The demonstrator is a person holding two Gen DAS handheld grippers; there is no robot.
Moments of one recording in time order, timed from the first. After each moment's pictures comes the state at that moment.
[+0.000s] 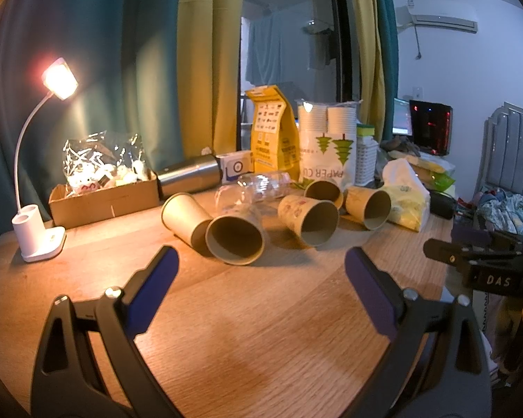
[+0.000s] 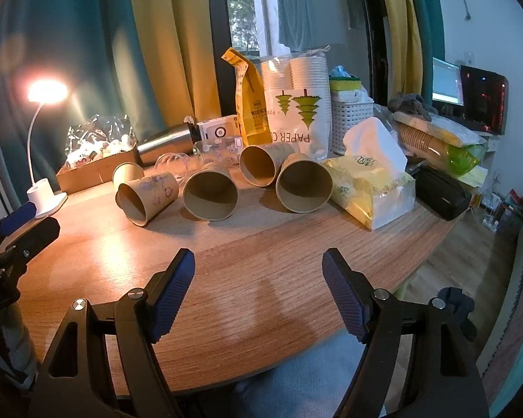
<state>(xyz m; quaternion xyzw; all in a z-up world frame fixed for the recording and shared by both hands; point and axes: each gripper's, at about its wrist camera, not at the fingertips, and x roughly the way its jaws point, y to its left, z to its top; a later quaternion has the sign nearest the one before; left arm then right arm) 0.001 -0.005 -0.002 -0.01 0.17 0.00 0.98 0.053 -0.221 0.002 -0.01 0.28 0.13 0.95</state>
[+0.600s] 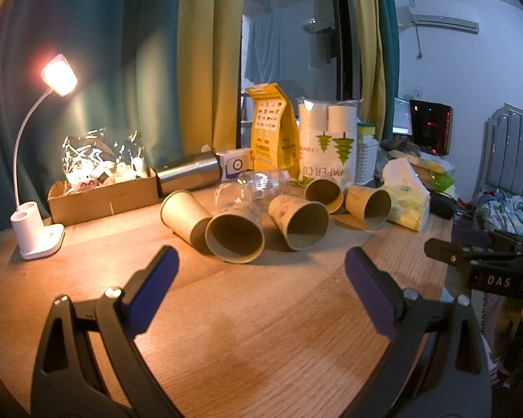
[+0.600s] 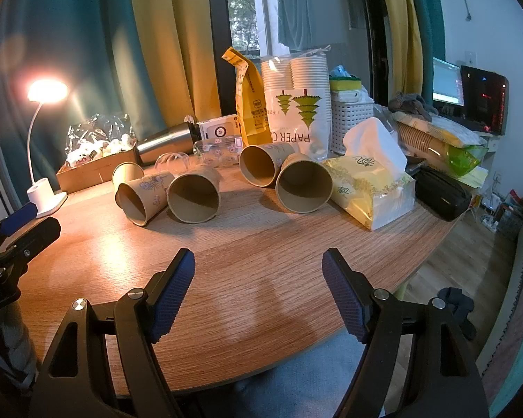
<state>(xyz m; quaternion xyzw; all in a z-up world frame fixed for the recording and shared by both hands) 0.000 -0.006 -0.004 -0.01 0.17 0.00 0.98 0.053 -0.221 0.002 -0.01 0.28 0.13 0.95</state>
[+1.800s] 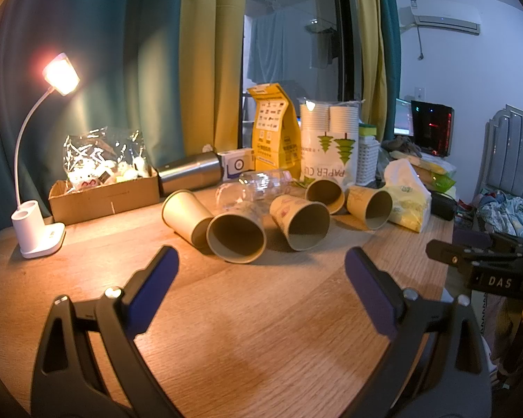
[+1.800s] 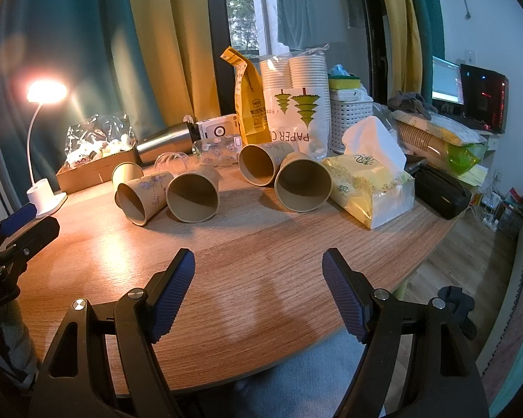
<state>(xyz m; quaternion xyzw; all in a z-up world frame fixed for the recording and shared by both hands) 0.000 -0.004 -0.004 -0.01 0.17 0.00 0.98 0.054 -0.222 0.002 -0.01 0.28 0.13 0.95</state>
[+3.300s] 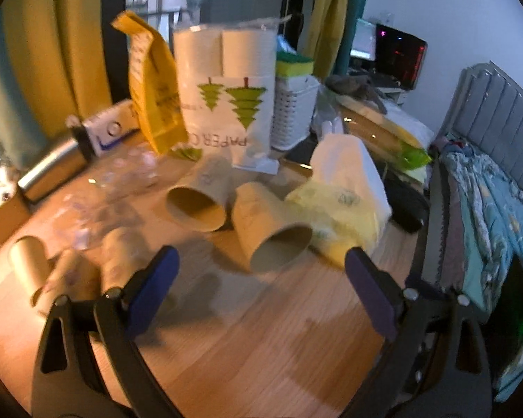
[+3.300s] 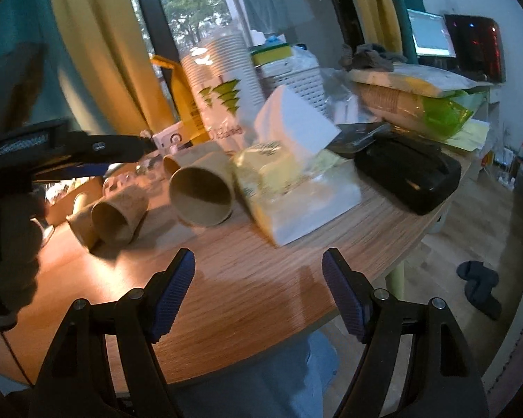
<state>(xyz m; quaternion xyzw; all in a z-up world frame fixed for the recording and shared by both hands) 0.217 -0.158 0.037 -0.01 0.39 -0.11 0.91 0.143 -0.348 -0.029 0.08 0.31 0.15 0.93</state>
